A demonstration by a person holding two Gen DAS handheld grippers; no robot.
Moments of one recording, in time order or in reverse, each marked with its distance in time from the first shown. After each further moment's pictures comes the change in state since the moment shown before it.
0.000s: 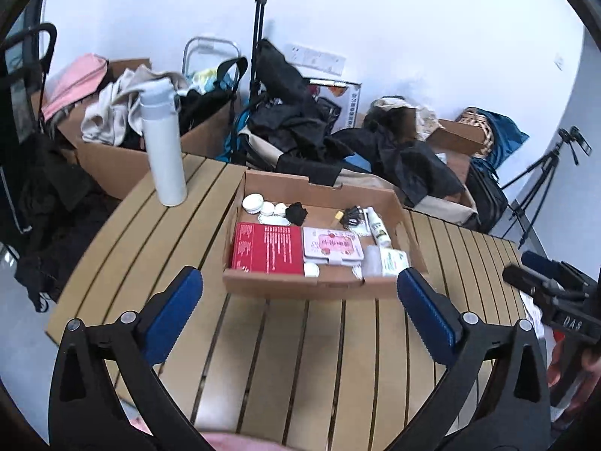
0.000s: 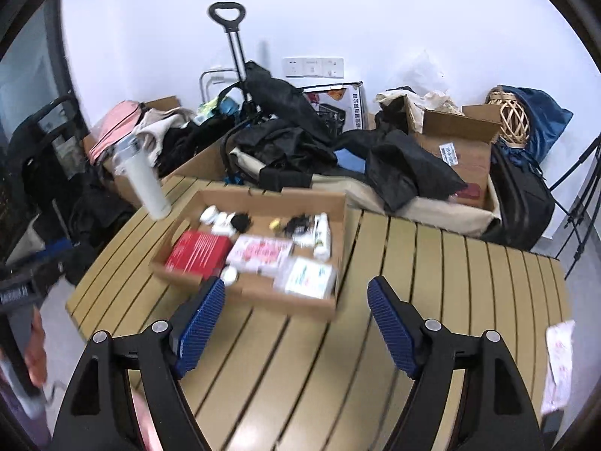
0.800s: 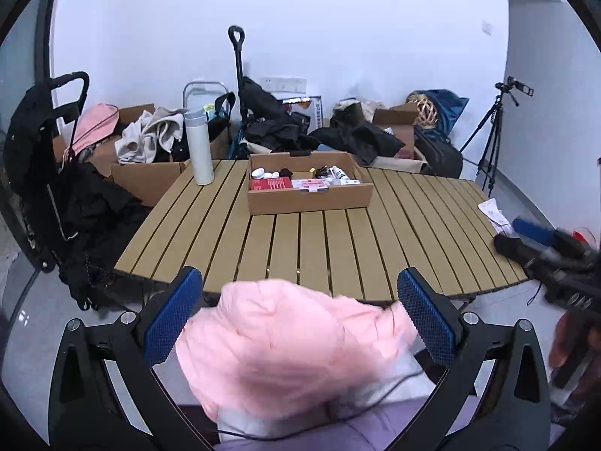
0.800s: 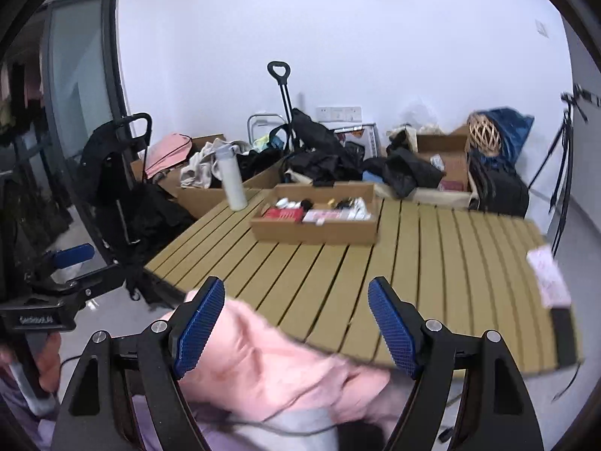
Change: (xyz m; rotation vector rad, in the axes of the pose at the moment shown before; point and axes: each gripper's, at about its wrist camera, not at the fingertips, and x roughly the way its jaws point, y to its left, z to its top) left arm -0.229 -0.010 -0.190 0.189 -0.136 -0.012; right arm -0.215 0.104 -0.208 0.030 -0.225 0.057
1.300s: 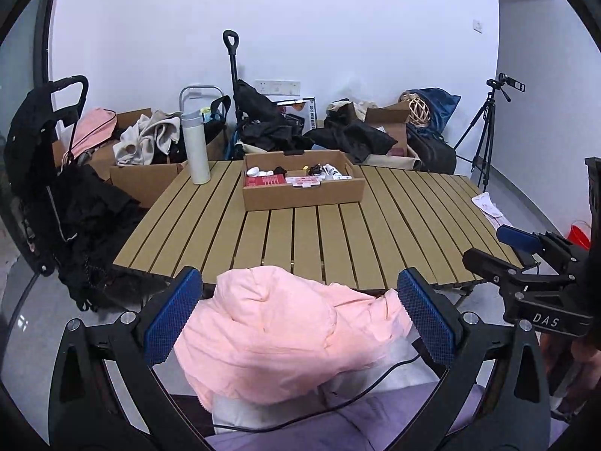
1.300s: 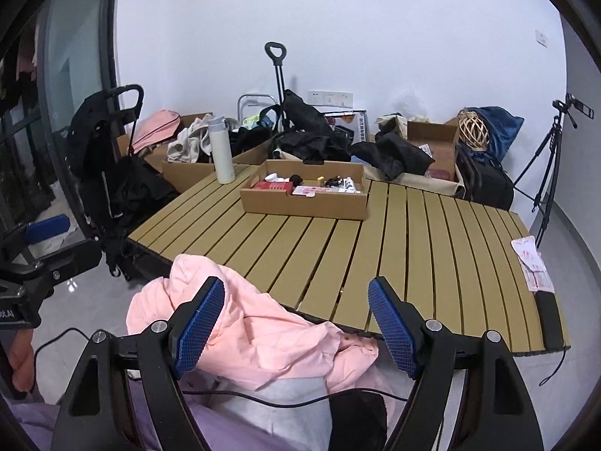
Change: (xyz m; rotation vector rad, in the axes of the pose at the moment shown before) left arm -0.009 -0.008 -0.015 0.020 -0.003 -0.005; right arm 0.002 0.021 -0.028 -0.050 0.045 -0.087
